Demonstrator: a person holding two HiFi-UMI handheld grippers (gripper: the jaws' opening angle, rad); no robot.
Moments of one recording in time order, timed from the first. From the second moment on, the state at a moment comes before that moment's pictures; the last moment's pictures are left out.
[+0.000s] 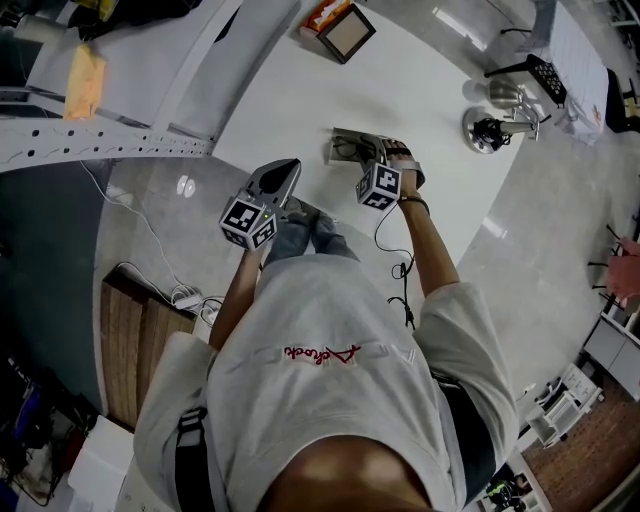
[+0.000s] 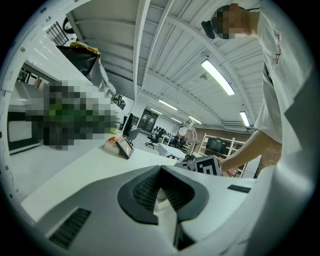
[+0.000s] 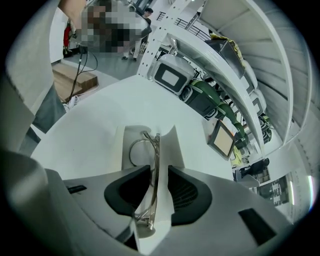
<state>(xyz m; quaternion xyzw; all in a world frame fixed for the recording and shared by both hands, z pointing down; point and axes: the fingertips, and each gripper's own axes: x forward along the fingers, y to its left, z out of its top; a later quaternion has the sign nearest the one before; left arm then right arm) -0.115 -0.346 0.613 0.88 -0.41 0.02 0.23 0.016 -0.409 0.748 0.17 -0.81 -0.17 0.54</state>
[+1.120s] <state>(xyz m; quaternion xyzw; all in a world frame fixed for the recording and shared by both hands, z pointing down) -0.095 -0.350 0.565 0.93 -0.32 -0.01 0.17 0.009 -0.379 0.641 0.39 -0.81 -0.14 0.42</state>
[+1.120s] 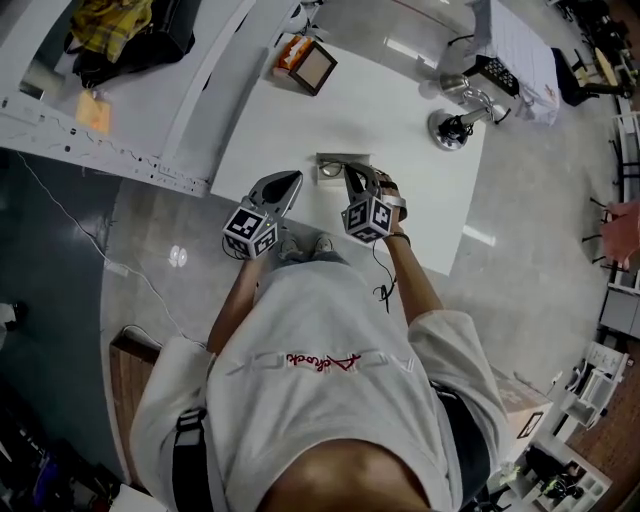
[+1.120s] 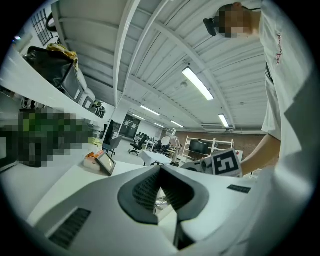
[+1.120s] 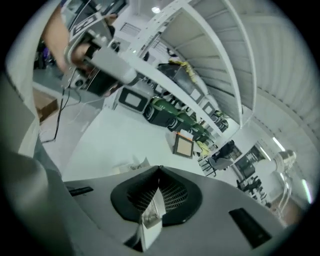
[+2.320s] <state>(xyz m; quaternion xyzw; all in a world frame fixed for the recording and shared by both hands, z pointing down) -0.007 -0.181 0.565 0.93 -0.32 0.02 0.16 0.062 -0.204 0.538 0.46 -0.88 0.08 0.00</state>
